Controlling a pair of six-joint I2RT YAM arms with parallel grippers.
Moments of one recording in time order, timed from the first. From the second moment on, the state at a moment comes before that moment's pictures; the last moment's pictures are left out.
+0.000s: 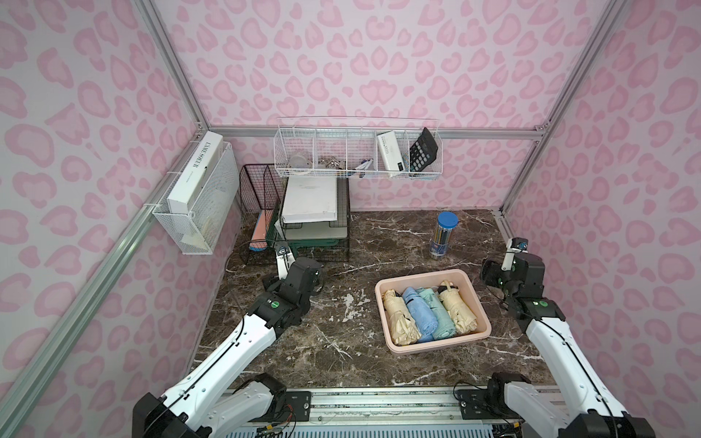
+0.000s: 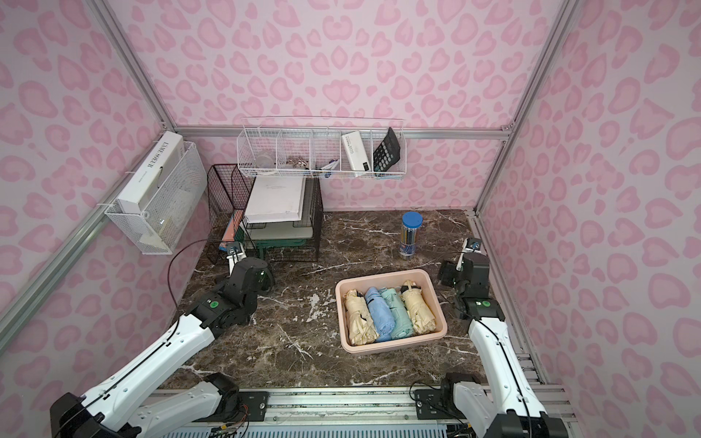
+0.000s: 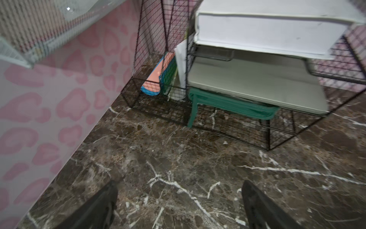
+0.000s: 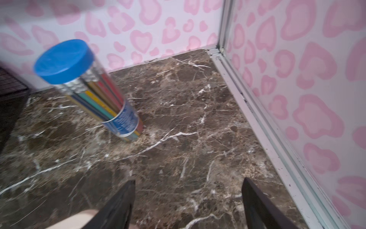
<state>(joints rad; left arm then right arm) -0.50 1.00 0.82 -0.56 -0.78 -0.56 -0.04 0.98 0.63 -0.15 0.10 0.16</state>
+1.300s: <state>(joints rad) -0.13 1.50 0.39 0.65 -0.31 0.02 -0.05 1.52 0.22 1.38 -0.03 -0.02</state>
